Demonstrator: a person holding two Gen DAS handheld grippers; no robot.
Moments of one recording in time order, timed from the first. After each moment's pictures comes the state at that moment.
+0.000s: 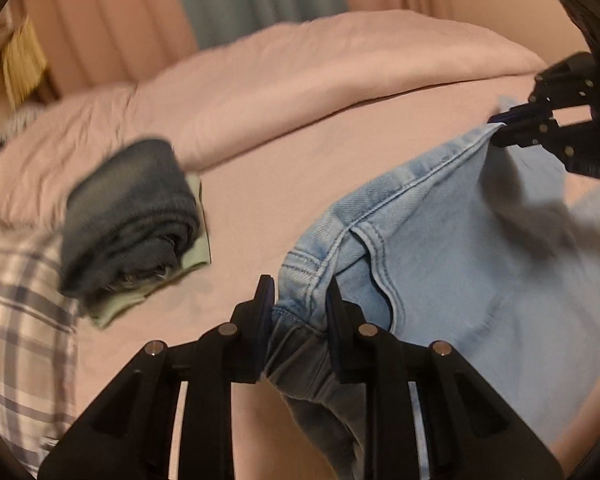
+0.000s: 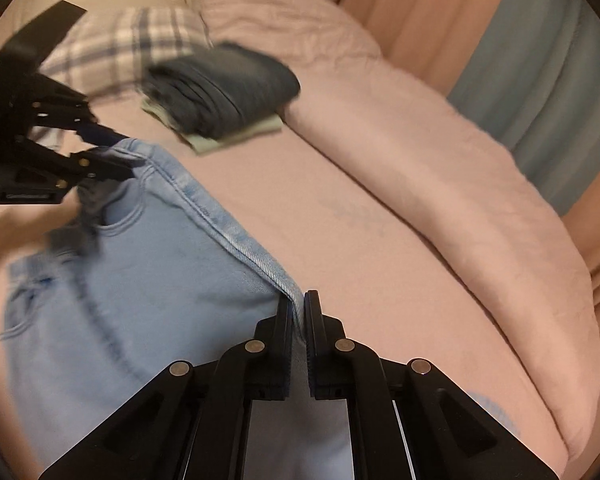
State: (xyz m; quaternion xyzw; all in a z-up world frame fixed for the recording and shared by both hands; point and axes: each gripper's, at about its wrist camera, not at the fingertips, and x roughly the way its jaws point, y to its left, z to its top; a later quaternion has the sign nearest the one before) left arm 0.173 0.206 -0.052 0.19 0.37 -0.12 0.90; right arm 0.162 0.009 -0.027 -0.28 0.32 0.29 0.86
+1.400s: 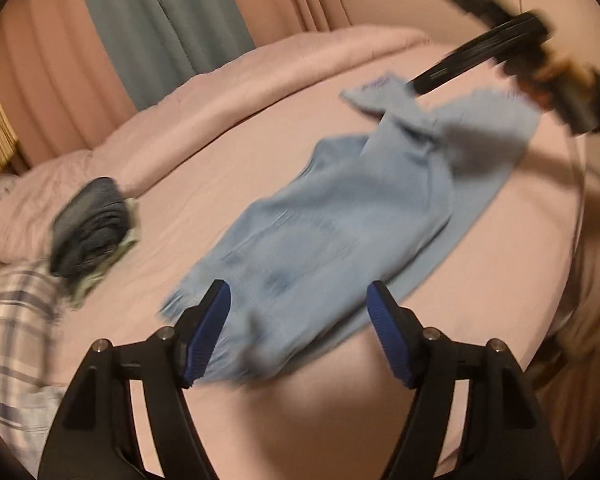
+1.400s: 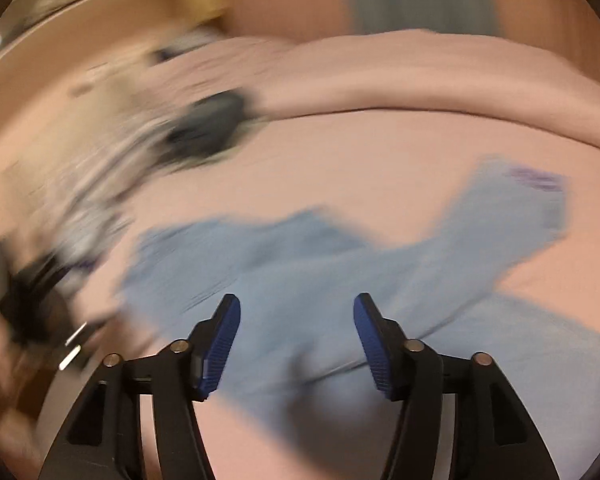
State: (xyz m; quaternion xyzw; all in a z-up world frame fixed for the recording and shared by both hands) left arm -0.026 0.131 -0.087 0.24 0.31 -0.23 0.89; right arm 0.067 -0.164 -0.059 0.05 0.41 0.23 0.88
